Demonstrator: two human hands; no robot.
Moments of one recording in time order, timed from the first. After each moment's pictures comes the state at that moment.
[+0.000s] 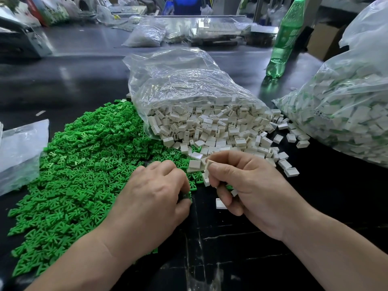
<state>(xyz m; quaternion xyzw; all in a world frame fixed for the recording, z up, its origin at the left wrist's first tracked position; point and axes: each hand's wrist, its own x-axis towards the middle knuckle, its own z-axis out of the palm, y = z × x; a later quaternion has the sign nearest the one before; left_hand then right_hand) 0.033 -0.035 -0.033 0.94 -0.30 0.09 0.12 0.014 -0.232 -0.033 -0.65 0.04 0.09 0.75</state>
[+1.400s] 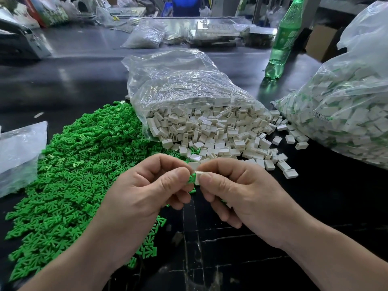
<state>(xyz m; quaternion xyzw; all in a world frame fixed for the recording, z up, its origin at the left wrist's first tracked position) 0.032 -0.030 -0.028 0.66 -0.13 -0.13 0.73 0.006 -0.230 -0.029 -0.71 -0.09 0.10 0.69</state>
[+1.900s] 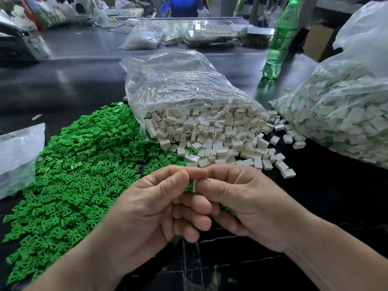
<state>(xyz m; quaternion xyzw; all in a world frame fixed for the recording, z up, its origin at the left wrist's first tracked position) 0.029 -0.038 -0.025 0.42 -0.12 -0.35 0.83 0.003 -0.230 -0.023 -0.63 -0.08 0.19 0.75</state>
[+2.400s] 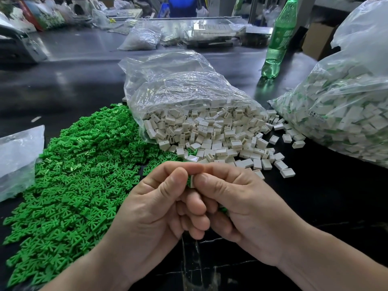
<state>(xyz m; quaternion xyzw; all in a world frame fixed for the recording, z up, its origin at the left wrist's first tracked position) 0.020 -0.051 -0.030 0.39 -0.15 -0.28 0.86 -0.005 -0.215 -0.020 -0.58 -0.05 0.16 0.80</state>
